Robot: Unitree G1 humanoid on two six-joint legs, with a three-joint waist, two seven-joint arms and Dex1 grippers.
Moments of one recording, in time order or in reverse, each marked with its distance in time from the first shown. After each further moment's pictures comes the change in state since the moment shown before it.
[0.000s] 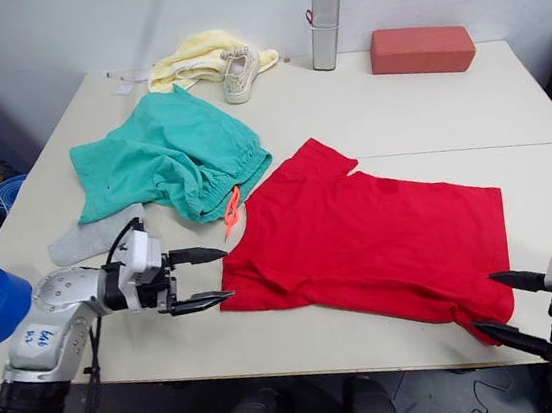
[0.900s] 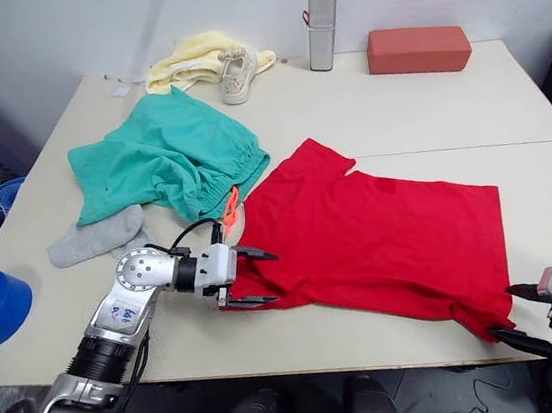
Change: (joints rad) left arm -0.250 -0.167 -0.278 0.358 0.331 -0.380 0.002; right arm -0.088 -0.098 0.118 0.243 -0.162 -0.033 -0.035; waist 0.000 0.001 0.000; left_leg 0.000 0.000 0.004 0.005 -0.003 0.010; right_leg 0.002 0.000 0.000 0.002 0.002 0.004
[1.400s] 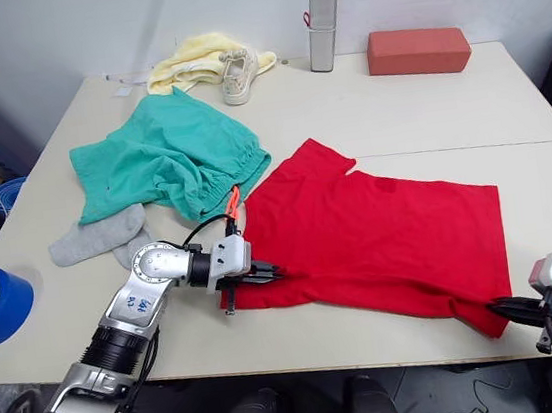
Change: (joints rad) left arm -0.036 -0.039 0.009 0.035 0.006 0.149 0.055; right arm -0.045 -0.038 -0.007 0.023 0.046 0.055 0.025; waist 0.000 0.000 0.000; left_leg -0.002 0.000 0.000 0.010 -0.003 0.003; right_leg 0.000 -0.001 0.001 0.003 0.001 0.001
